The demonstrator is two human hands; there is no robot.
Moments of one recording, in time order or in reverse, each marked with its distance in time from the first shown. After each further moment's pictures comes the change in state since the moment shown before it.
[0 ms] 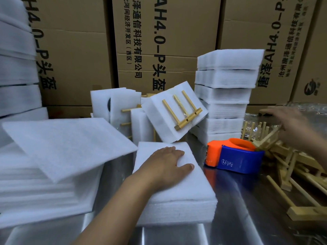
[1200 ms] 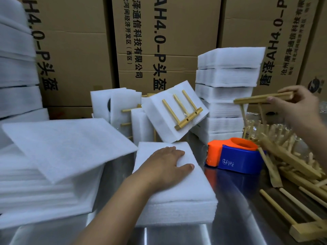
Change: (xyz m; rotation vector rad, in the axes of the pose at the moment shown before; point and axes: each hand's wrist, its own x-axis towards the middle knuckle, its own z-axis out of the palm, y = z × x) left_hand -0.002 0.001 -0.002 -0.007 0.005 0.001; right_hand 0.017 -0.023 -0.015 0.987 0.373 0.209
